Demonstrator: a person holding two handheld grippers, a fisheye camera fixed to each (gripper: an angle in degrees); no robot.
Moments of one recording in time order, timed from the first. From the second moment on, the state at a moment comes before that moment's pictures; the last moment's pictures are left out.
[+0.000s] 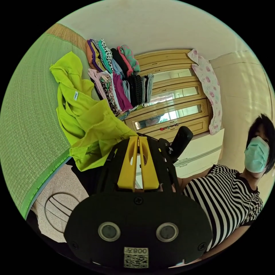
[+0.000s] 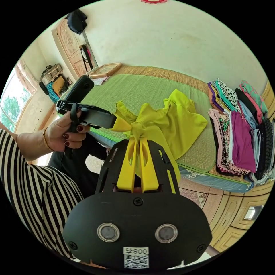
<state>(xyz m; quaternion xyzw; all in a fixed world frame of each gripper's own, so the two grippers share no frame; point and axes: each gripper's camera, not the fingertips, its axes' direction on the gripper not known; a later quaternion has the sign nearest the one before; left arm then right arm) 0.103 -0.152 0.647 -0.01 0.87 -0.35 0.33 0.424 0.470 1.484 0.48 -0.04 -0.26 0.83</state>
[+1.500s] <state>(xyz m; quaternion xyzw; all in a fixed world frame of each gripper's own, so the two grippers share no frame) 0.123 -0.195 0.558 0.03 0.77 -0.59 0.25 0.542 0.559 1.643 0.58 -0.11 -0.21 0.78</state>
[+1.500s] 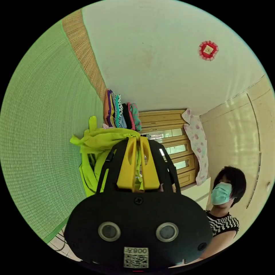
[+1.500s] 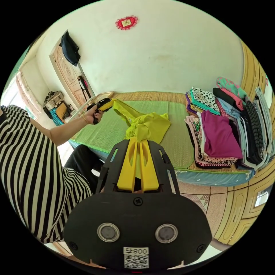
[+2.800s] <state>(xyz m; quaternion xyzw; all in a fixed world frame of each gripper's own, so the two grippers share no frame) -0.157 -0.032 -0.082 0.49 0.53 -0.47 0.52 0.480 0.907 1.617 0.83 -0.05 -0.31 0.45</state>
